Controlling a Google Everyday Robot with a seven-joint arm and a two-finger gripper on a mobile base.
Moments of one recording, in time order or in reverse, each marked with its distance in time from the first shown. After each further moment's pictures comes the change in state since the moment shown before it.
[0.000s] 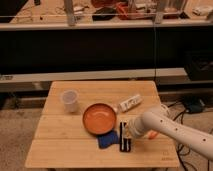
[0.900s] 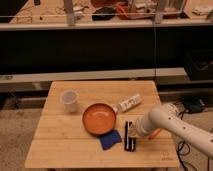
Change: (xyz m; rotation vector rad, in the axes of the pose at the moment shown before) arm 0.031 -0.002 -0.019 -0.004 -0.021 0.051
